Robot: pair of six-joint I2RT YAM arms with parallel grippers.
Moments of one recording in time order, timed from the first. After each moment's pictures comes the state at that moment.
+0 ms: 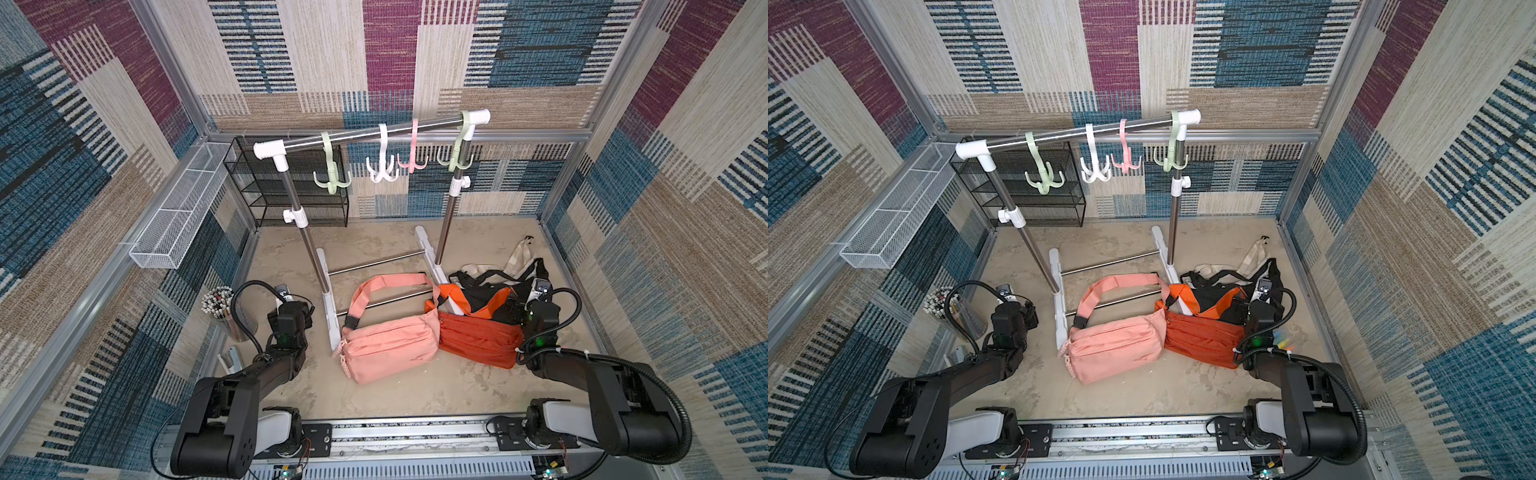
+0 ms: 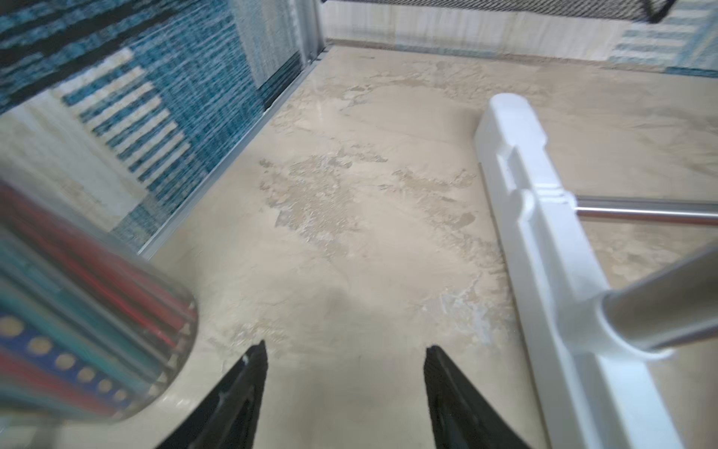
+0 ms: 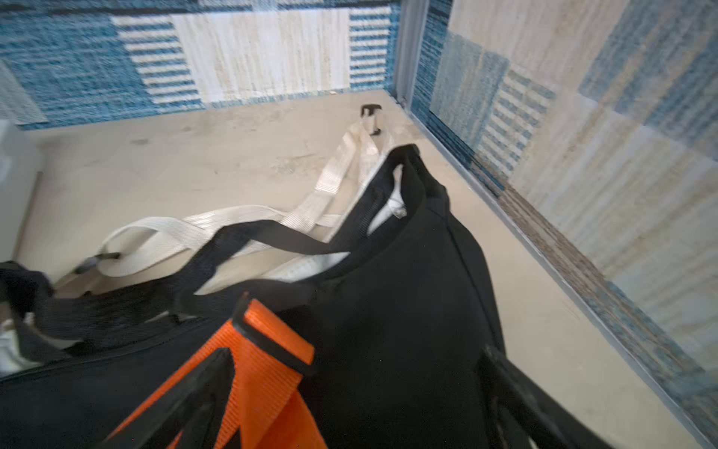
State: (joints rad) left arm -0.07 1.27 0.29 0.52 -0.42 -0.13; right arm -0.03 1.29 0.20 0.78 0.23 0.07
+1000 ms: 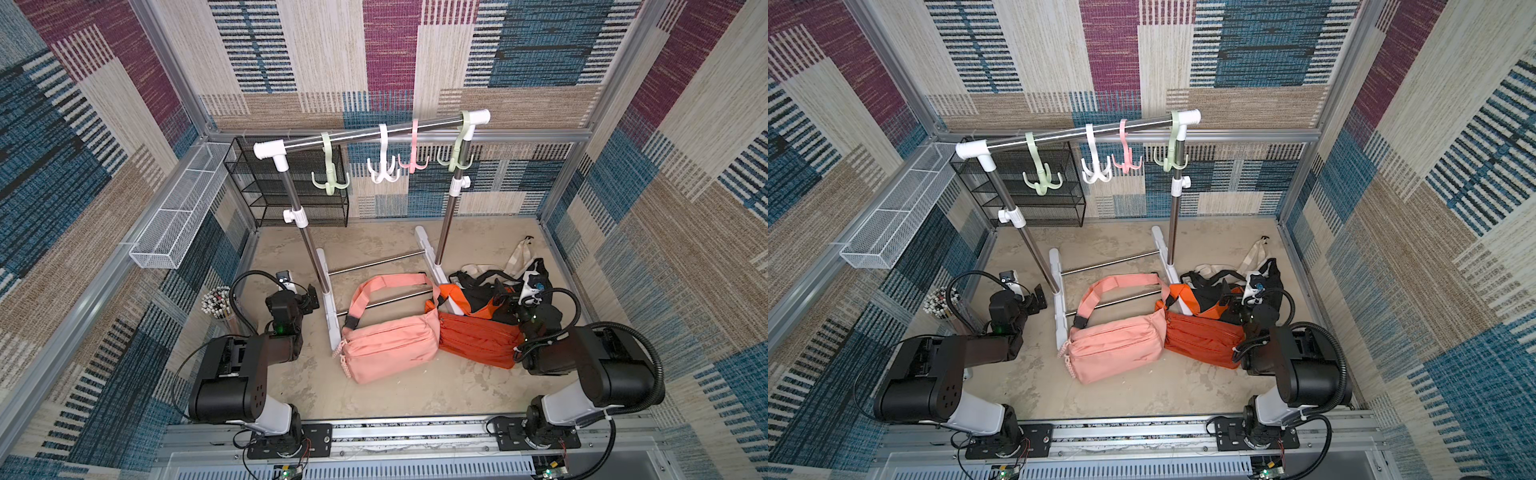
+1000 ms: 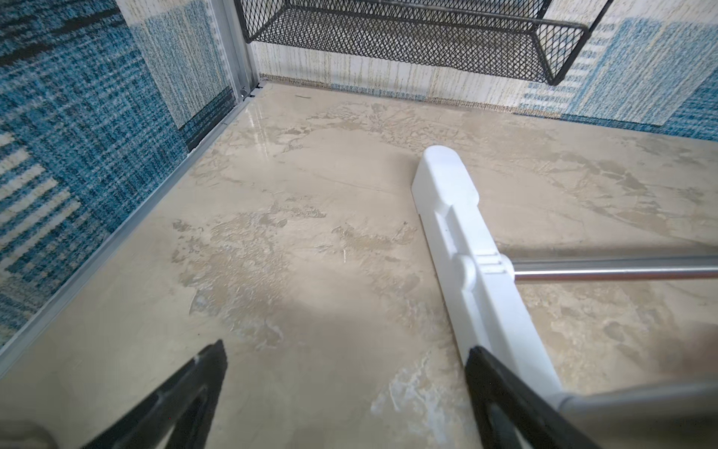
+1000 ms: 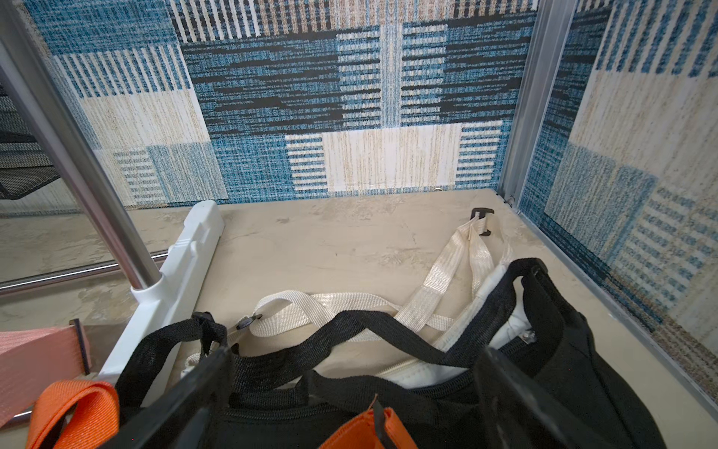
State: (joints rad) left arm 0.03 1.51 0.40 0.74 -0.18 -0.10; right arm -0.06 1.53 0.19 1.28 -0.08 0.07
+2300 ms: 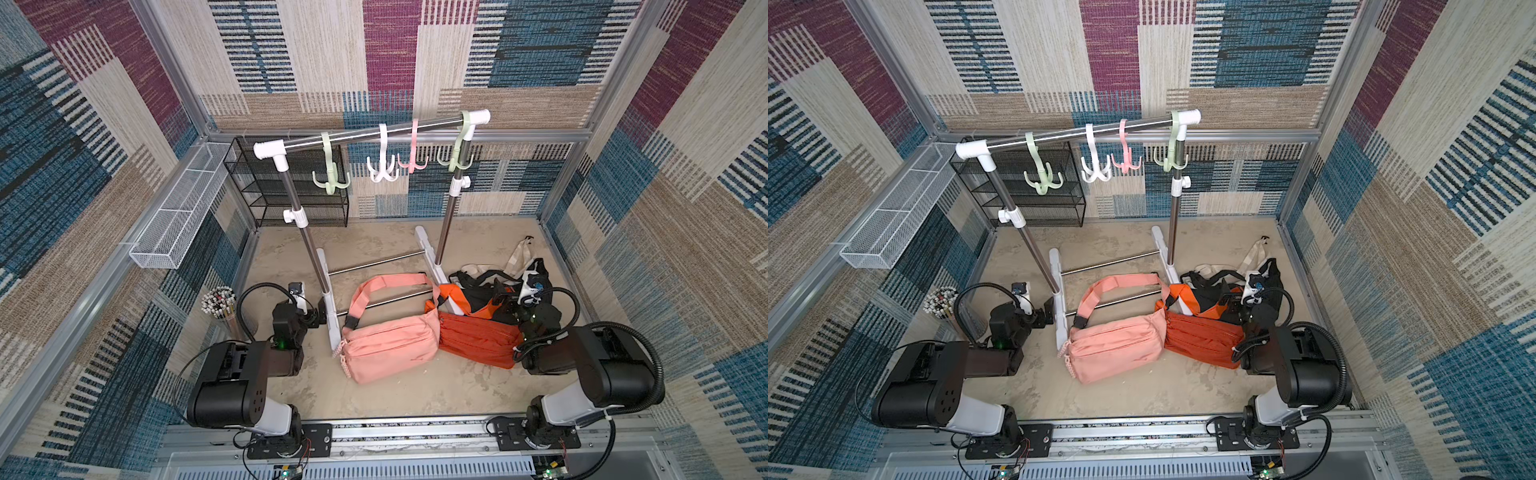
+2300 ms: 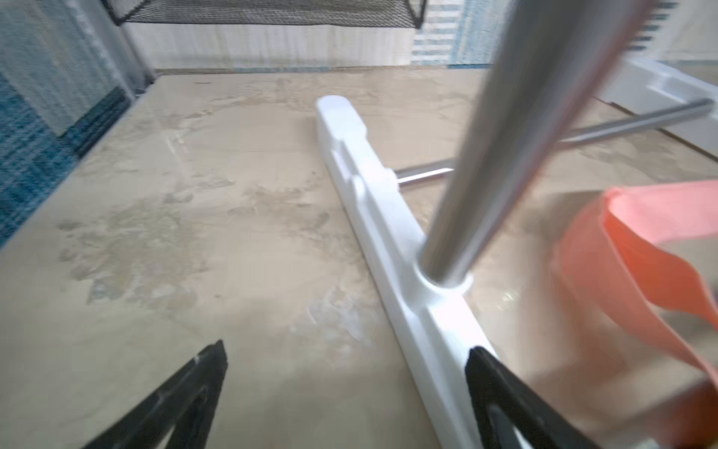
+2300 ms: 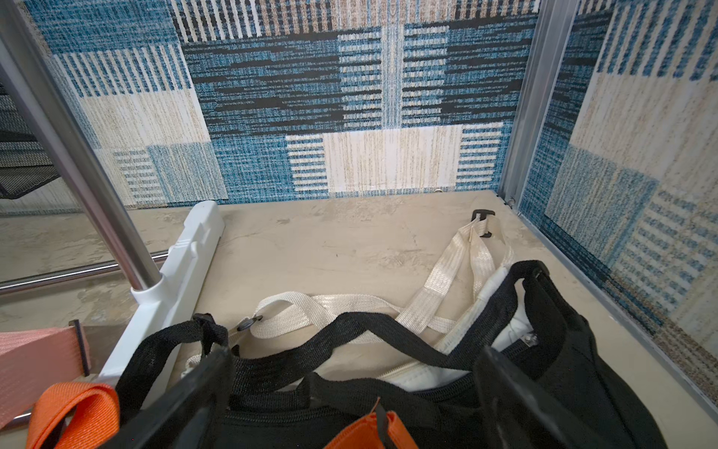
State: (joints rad) left arm 0.01 1.49 0.21 0.92 0.06 0.03; right arm -0.05 1.53 0.21 1.26 -0.08 0.05
